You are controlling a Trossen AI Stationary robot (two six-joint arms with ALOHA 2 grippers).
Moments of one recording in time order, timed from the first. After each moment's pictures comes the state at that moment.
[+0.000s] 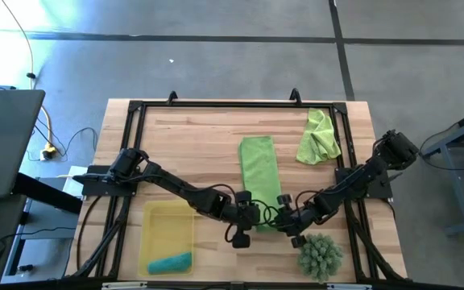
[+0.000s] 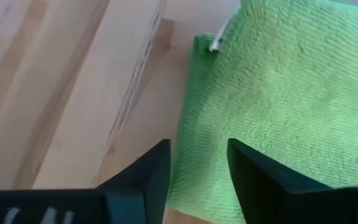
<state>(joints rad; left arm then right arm) -0.23 2.08 1.48 -0.21 -0.13 -0.27 0.60 1.57 0.74 -0.18 0.16 0.25</state>
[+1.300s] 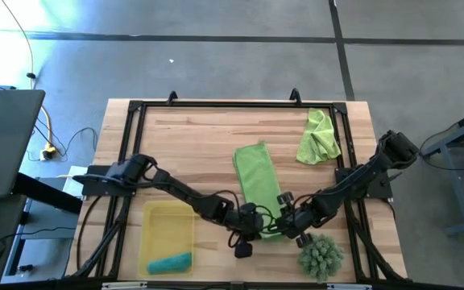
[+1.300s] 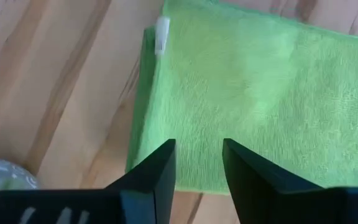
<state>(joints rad) -0.25 2.18 1.48 -0.02 0.03 -0.36 0.59 1.56 0.97 -0.61 0.13 0.15</state>
